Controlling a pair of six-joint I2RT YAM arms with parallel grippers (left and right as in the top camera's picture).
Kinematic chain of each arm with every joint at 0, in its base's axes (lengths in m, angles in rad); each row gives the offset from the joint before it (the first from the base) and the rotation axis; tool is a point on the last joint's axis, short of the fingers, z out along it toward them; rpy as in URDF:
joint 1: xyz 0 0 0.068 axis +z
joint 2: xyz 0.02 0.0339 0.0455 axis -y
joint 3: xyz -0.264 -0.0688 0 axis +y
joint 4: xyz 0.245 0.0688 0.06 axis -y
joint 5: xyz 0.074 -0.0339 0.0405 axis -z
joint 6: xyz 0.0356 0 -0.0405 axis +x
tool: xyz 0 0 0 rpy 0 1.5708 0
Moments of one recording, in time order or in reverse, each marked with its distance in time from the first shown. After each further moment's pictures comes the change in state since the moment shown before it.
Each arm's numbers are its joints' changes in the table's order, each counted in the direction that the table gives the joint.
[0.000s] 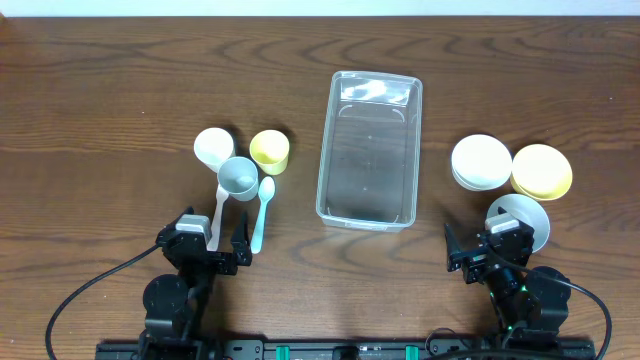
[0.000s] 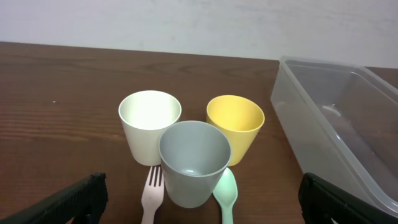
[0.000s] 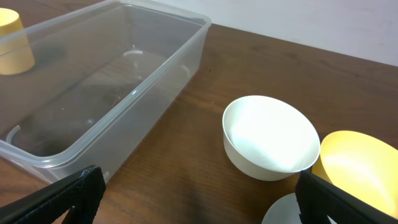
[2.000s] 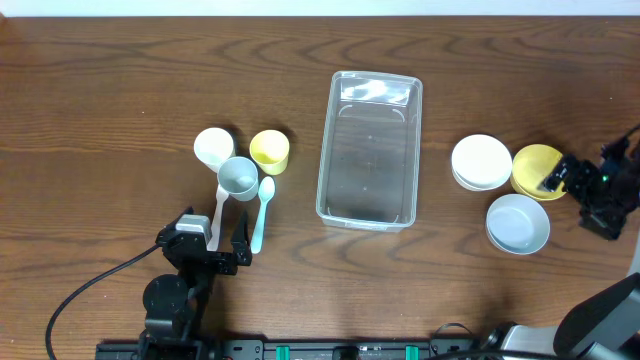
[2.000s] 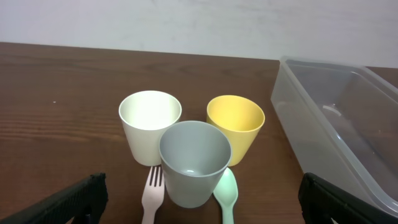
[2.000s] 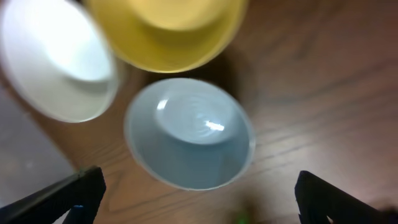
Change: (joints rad) left arm 0.000 0.000 0.000 0.000 0.000 0.002; right arm -0.520 -1.500 -1.137 -0.817 0.108 0.336
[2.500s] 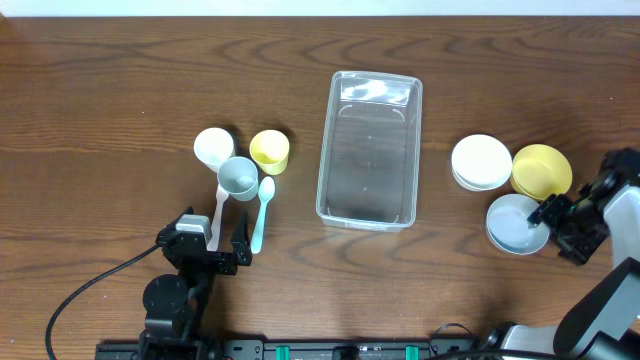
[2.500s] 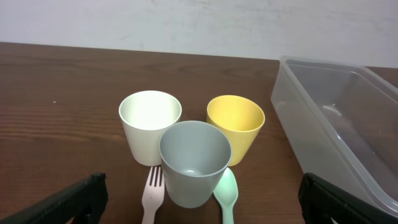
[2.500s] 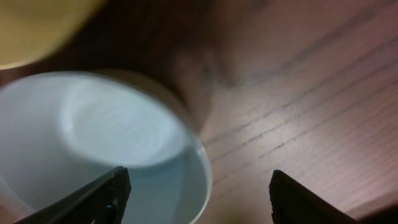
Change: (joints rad) left arm 0.000 0.000 0.000 0.000 0.000 0.000; right arm 0.028 0.000 0.305 0.238 0.156 0.137
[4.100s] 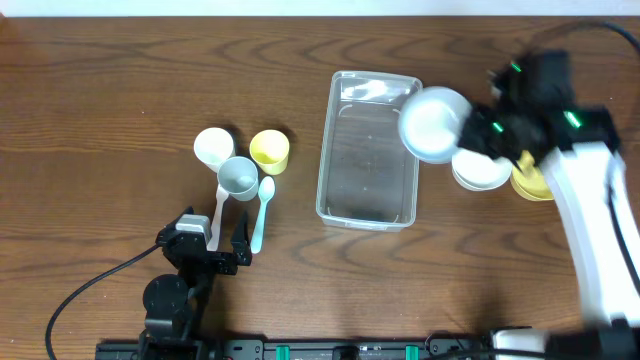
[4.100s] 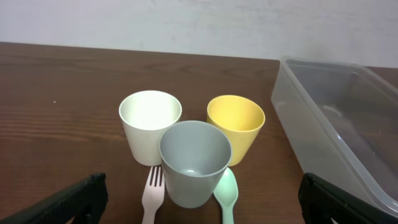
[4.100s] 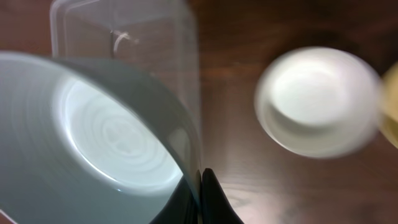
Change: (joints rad) left arm 0.000 0.000 0.000 0.000 0.000 0.000; right arm 0.644 0.004 -0.532 -0.085 -0.175 0.083
